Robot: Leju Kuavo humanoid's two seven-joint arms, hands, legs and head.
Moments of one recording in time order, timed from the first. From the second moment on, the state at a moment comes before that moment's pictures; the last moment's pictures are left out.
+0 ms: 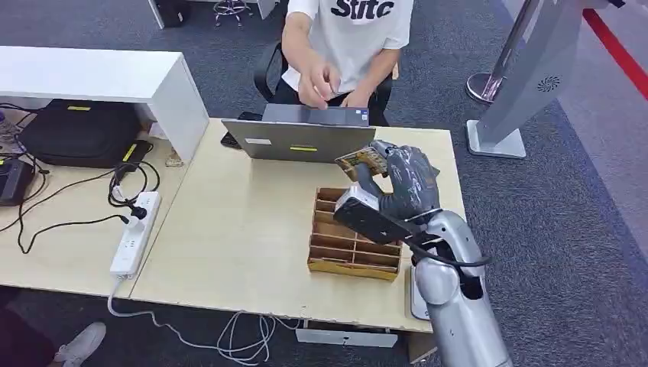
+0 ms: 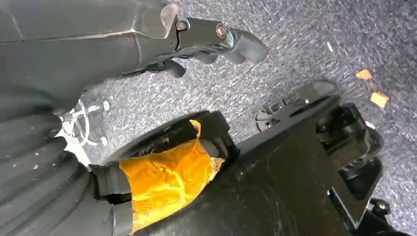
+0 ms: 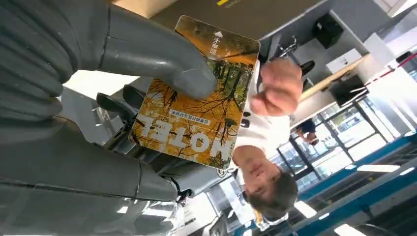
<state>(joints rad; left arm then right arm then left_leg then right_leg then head) -0.13 -0.23 1.12 -0.23 -1.51 -0.04 -0.06 -0.48 0.28 0.34 -1.38 1.02 0.00 -0.15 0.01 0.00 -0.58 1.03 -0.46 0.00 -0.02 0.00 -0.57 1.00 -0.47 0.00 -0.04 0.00</state>
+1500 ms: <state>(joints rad) -0.11 -0.23 1.09 -0.23 -1.47 -0.04 -0.08 -0.21 0.22 0.45 -1.65 1.13 -0.23 -0.31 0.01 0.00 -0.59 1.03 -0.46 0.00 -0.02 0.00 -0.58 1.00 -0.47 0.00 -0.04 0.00</state>
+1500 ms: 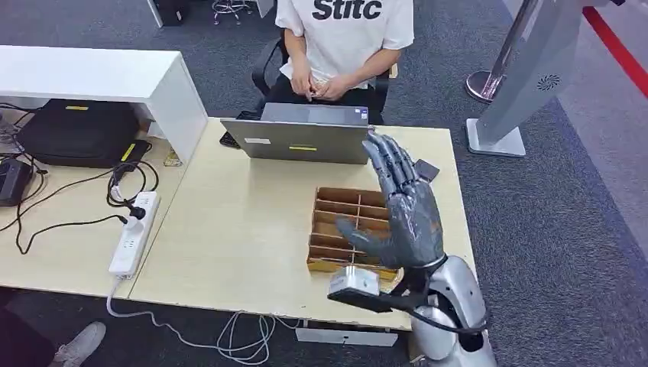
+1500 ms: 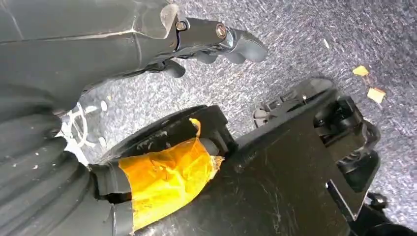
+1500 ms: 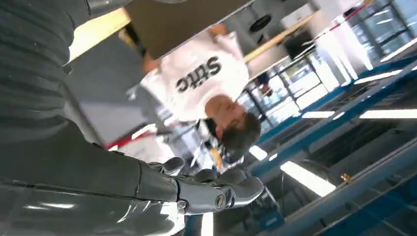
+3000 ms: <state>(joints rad) -0.11 -0.22 1.14 -0.23 -1.42 -0.03 -0.09 -0.13 0.04 0.63 -1.21 1.57 -0.44 0.19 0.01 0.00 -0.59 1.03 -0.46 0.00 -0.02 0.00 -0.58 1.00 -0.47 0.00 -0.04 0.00</state>
